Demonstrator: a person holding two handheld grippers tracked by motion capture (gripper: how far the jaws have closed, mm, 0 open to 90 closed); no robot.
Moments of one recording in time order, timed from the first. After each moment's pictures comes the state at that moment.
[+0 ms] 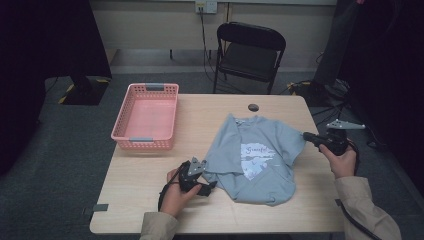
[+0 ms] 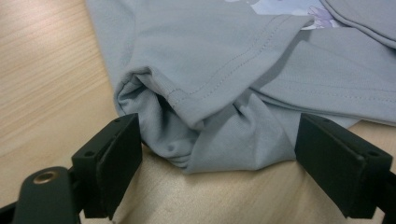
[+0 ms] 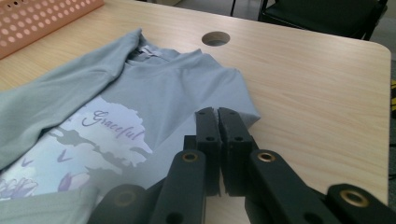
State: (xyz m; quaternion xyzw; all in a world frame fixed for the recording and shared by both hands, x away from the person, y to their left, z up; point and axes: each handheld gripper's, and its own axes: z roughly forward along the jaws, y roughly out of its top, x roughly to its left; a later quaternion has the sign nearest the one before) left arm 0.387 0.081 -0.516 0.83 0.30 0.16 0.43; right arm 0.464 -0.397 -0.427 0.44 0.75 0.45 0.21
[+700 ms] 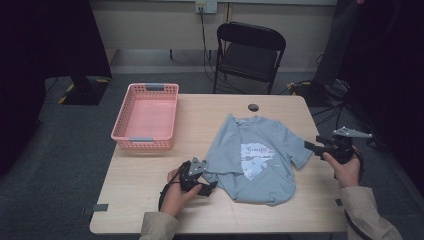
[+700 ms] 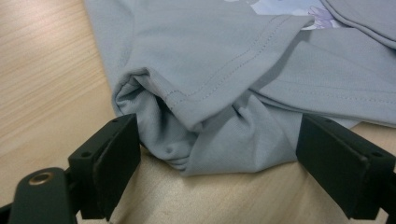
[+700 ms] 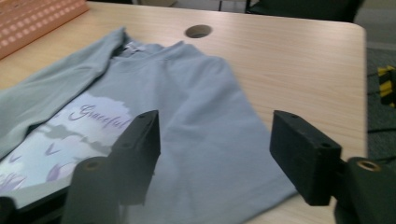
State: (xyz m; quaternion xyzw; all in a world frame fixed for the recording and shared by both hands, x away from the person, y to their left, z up) left arm 0.387 0.080 -0.516 0.83 0.30 0.16 0.43; right arm 0.447 -0.406 -0.443 0.46 0.73 0.46 0.22
